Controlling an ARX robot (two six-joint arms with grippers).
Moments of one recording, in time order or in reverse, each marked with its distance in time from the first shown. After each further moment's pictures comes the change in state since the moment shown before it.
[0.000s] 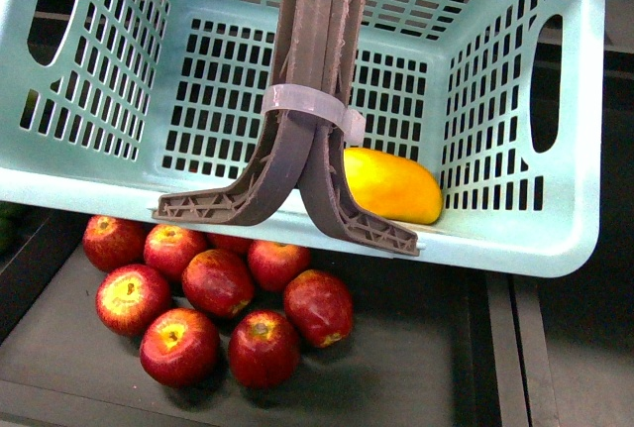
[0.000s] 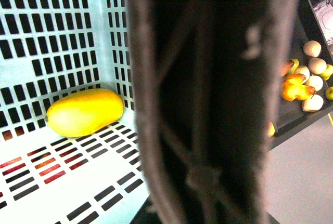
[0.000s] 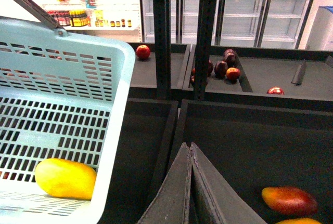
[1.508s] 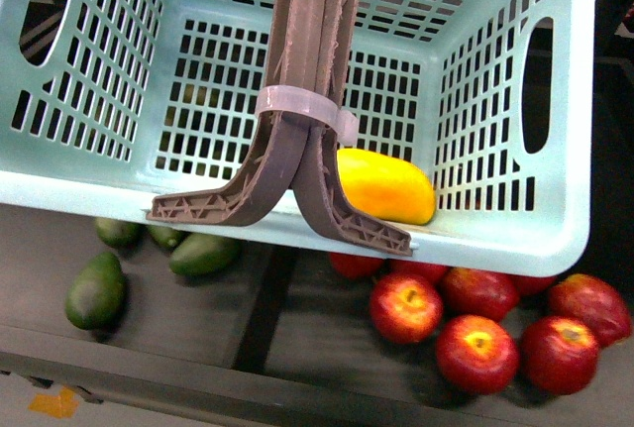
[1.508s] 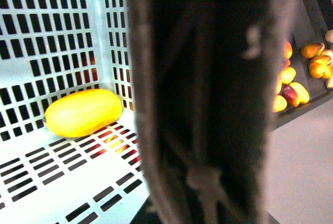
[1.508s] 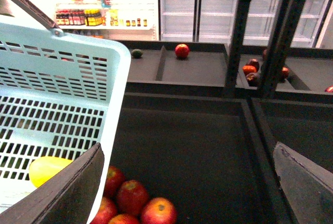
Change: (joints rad) left arm 0.001 0.001 0.000 0.000 -0.003 0.001; right arm 0.002 0.000 0.000 -0.002 0.001 -0.003
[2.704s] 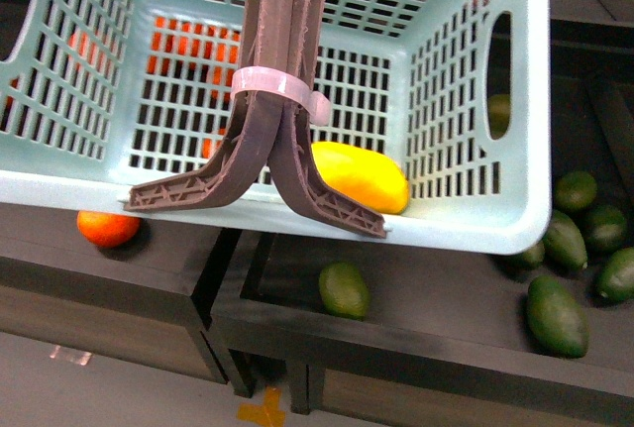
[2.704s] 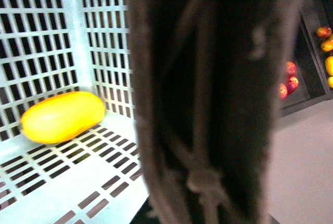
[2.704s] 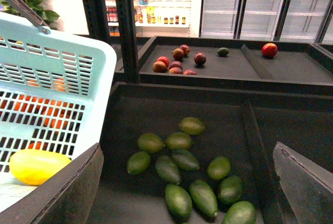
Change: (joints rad) left arm 0.014 0.000 0.000 0.000 -0.024 0.003; right arm -0.001 0.000 0.000 -0.001 -0.003 0.000
